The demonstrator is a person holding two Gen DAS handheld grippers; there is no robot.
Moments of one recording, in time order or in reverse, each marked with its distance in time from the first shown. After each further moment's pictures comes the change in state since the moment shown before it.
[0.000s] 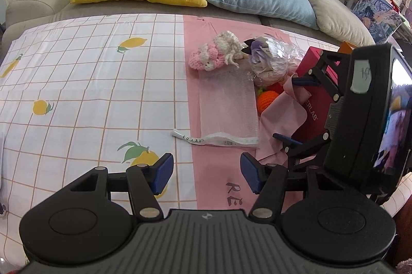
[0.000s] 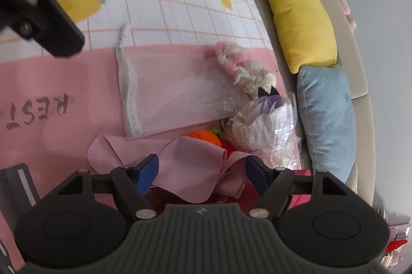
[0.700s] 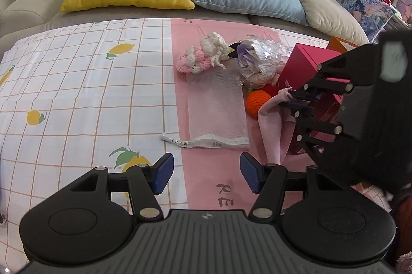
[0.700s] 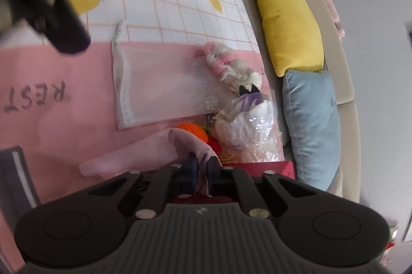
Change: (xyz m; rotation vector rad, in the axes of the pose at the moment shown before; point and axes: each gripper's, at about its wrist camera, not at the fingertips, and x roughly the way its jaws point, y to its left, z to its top) left arm -0.001 -0.013 0.001 0.059 -0.009 -0.017; right arm -0.025 -0.013 -0.010 0.059 -0.051 -0.041
